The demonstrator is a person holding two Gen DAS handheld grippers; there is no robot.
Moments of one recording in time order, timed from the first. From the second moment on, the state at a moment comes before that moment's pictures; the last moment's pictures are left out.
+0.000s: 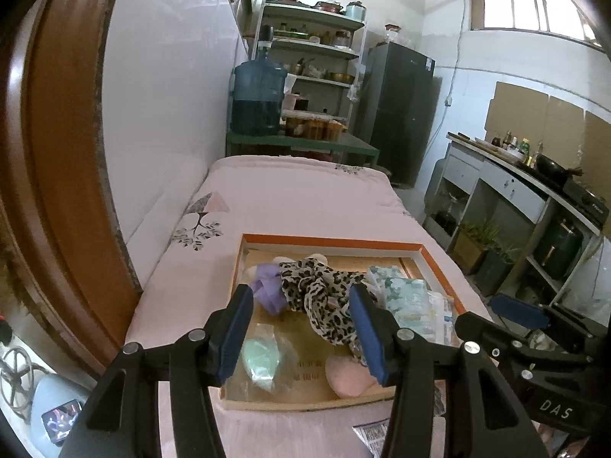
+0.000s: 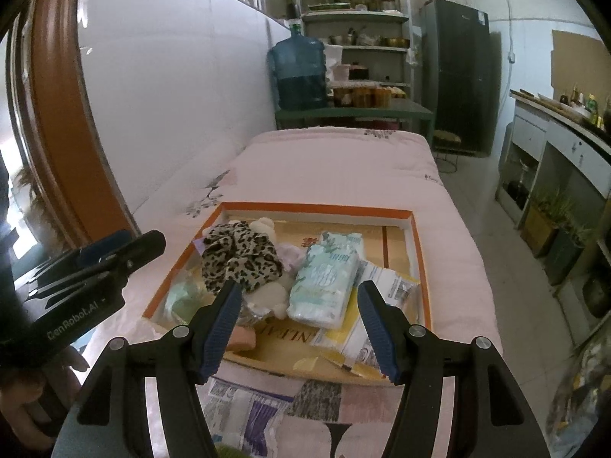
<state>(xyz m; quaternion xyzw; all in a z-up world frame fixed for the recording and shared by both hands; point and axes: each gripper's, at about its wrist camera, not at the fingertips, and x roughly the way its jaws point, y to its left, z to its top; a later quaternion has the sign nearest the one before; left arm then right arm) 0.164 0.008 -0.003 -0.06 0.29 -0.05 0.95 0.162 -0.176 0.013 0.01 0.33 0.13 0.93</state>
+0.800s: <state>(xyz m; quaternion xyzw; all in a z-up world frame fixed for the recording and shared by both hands) 0.104 0.019 0.008 -0.07 0.27 -0.06 0.96 0.094 -0.169 0.026 0.00 0.32 0.14 0.94</state>
